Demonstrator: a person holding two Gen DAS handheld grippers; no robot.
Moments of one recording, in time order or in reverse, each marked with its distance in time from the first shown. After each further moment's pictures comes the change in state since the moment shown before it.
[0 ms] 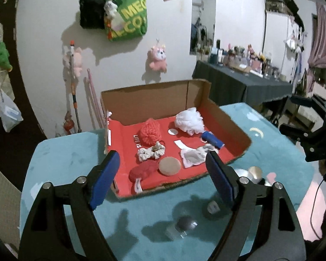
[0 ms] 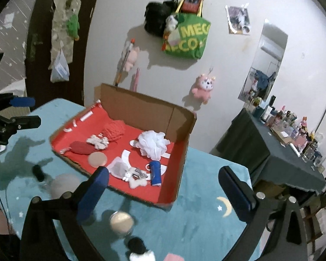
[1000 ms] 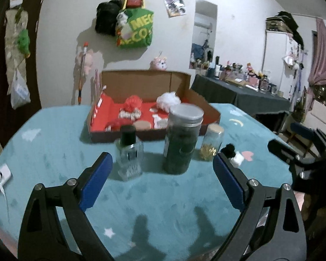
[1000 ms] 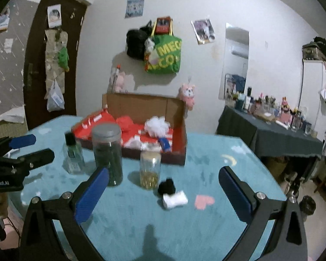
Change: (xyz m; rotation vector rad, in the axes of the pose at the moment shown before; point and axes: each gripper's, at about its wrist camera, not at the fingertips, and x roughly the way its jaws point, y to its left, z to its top) left arm -0.052 -0.089 -0.151 -0.103 -0.155 0.030; right arm -0.073 0.058 -0.152 0.193 -0.171 -0.081
